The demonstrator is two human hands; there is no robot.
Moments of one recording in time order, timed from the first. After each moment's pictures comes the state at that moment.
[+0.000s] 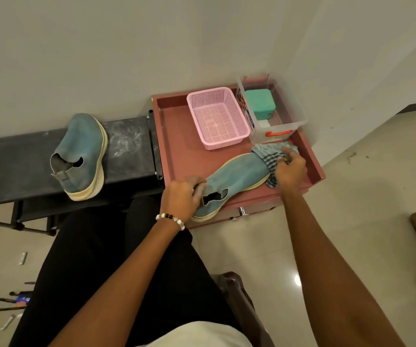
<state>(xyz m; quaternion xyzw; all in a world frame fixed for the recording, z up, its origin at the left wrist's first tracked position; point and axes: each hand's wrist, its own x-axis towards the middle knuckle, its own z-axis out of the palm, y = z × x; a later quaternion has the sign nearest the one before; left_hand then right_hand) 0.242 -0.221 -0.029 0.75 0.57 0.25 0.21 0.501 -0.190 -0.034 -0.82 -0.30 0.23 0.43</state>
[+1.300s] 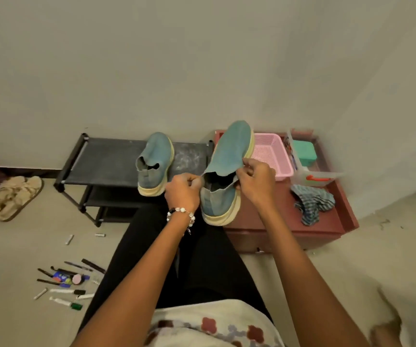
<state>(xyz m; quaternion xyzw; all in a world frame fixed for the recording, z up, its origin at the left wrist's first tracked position) 0.141 -0.258 0.070 0.46 0.74 0.40 0.28 0.295 -0.229 0.092 -0.64 -0.59 0.31 0.39</state>
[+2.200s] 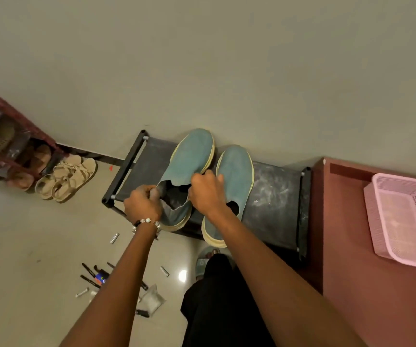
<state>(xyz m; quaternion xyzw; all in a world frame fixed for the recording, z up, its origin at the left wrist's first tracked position) -0.146 -0.130 -0.056 0.24 0.91 0.31 0.16 -0.032 -0.055 -0.029 -0.49 -0.86 0.18 0.01</state>
